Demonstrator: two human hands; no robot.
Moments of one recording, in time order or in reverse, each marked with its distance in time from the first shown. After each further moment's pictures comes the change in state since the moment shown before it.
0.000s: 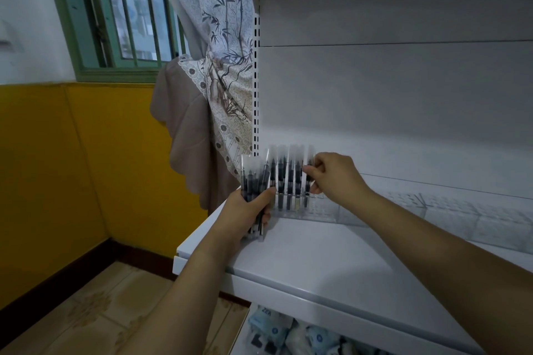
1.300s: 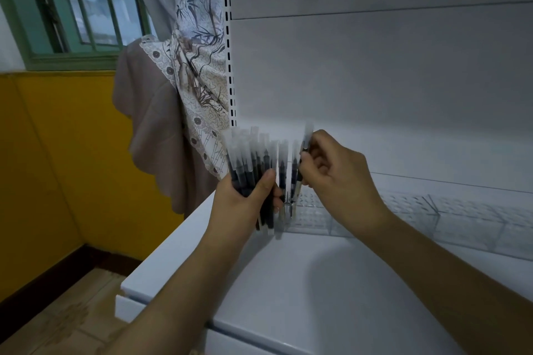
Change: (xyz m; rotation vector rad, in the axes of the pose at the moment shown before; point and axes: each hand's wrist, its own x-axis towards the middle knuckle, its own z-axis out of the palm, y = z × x) left_hand 0.030 0.003 0.040 -0.155 0.050 0.316; right_hand -0.014 0.005 -0.004 0.243 0.173 -0.192
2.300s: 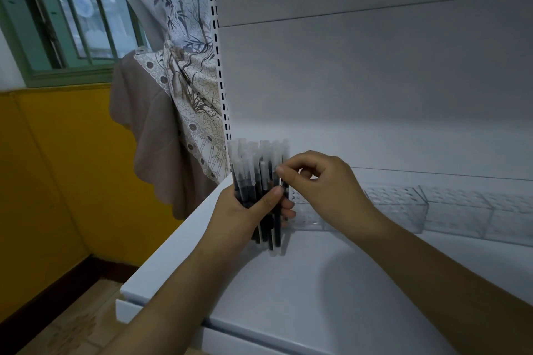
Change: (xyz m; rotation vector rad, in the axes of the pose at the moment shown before) left_hand -0.015 0.004 0.008 -0.068 -0.178 -0.086; right_hand -0.012 0.002 -0.001 0.215 -0.068 0.139
